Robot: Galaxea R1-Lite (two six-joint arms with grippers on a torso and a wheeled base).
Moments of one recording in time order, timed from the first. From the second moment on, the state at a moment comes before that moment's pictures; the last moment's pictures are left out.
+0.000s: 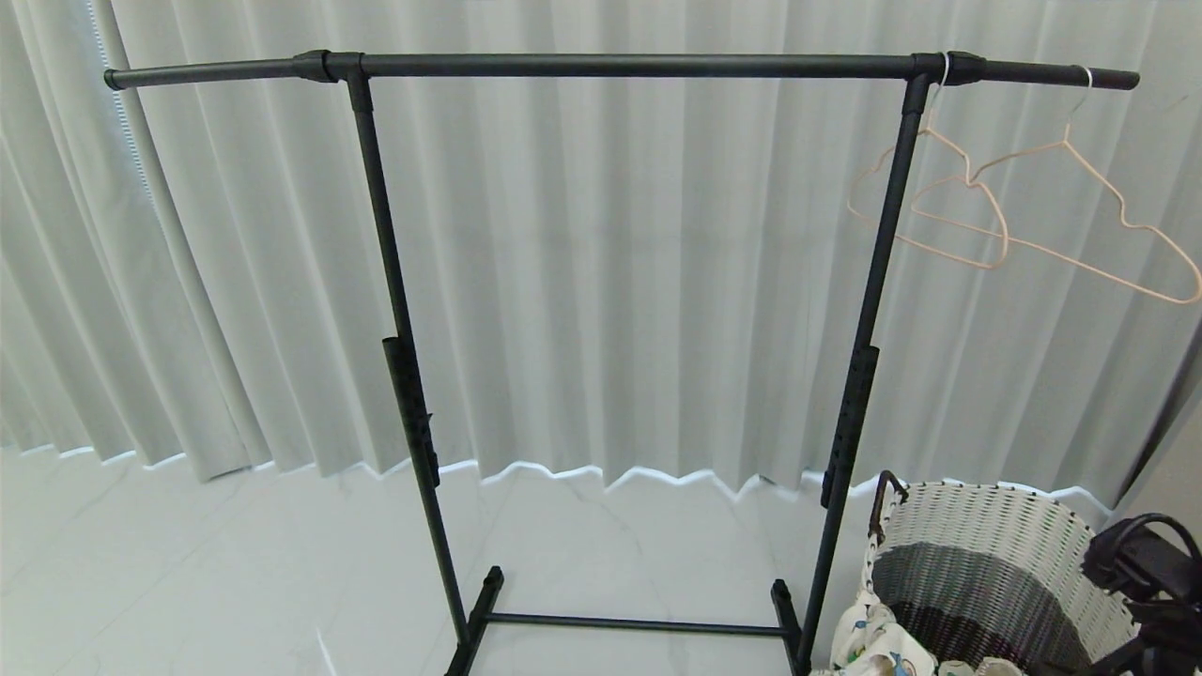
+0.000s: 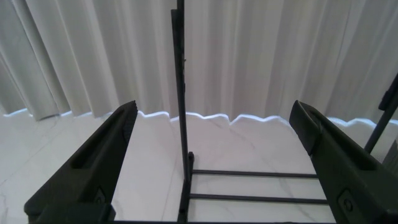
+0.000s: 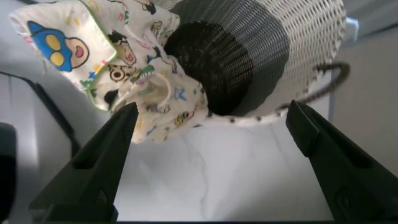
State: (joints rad) left arm -0.01 0.00 0.00 0.01 -0.04 0.05; right arm 0.02 1.36 -0.18 -0.39 -0.02 -0.40
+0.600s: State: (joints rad) left arm -0.01 0.00 0.00 0.01 -0.04 0.05; right arm 0.03 1.80 -0.21 -0.58 -0.08 -0.59
